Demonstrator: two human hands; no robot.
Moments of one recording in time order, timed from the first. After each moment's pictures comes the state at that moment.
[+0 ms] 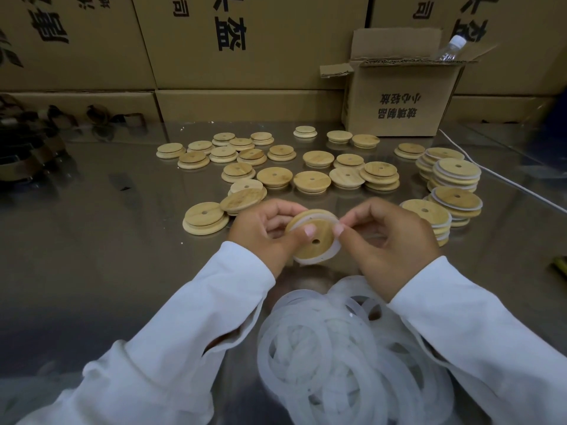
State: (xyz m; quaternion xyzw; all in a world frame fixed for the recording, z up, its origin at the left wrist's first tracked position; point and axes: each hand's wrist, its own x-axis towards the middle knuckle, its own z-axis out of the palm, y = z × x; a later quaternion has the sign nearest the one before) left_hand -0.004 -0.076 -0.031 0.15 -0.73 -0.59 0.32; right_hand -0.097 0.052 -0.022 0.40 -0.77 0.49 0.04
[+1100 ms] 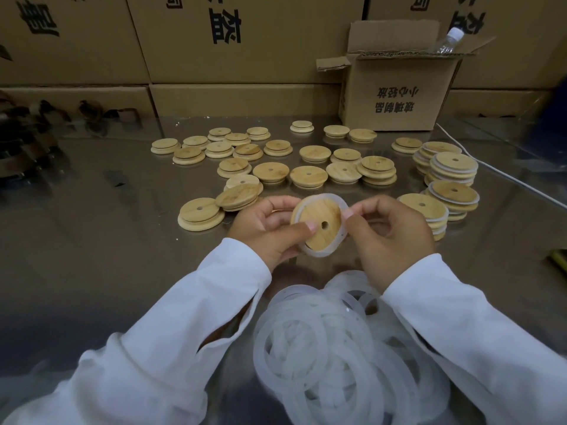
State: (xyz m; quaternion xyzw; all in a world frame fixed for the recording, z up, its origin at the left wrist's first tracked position) left_hand -0.011 -0.077 -0.037 0.16 -0.62 -0.72 0.27; right_hand -0.097 0.047 -0.028 0.31 -0.75 0.58 0.01
